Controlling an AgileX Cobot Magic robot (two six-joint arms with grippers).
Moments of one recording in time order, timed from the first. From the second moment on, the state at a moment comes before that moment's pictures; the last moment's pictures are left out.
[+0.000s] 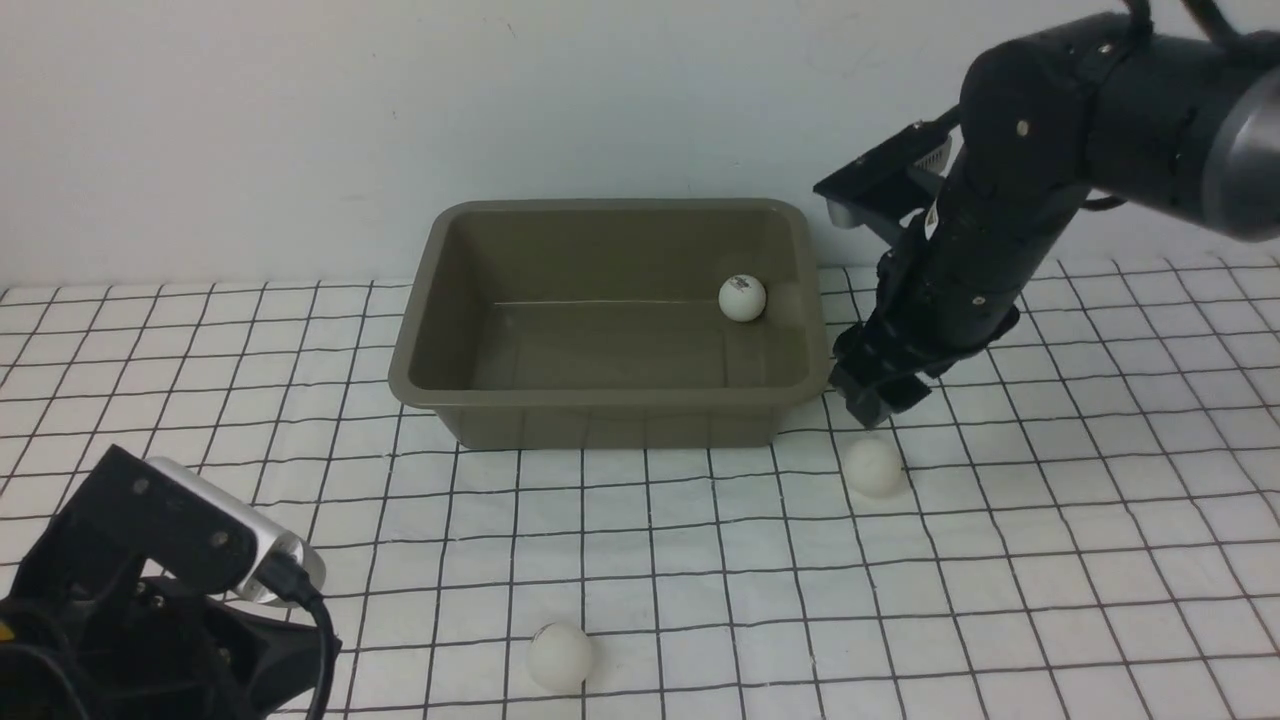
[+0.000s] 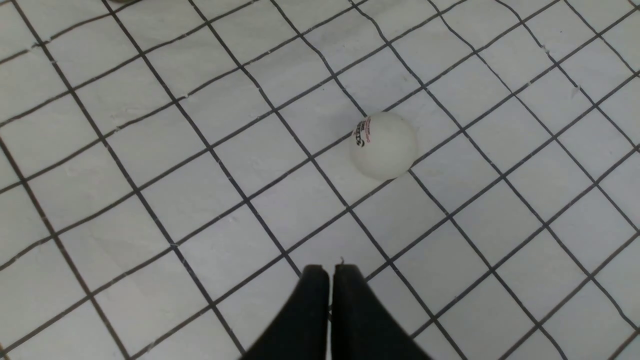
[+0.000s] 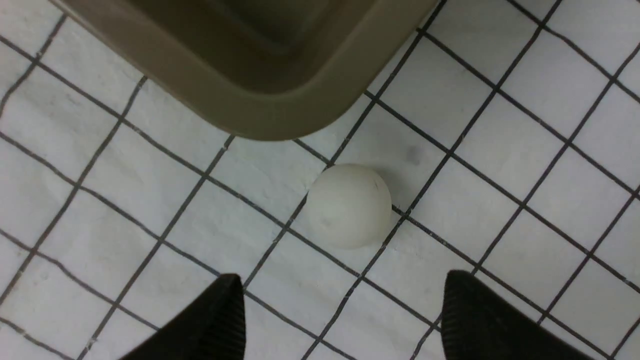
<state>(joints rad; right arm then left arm) 0.41 1.90 -1.58 -0.02 1.13 -0.25 -0.07 0.90 -0.46 -0.75 0.66 0.89</state>
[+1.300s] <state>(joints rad) 0.41 2.12 -1.58 -0.14 1.10 -0.25 -0.07 0.90 -0.46 -0.75 0.66 0.89</state>
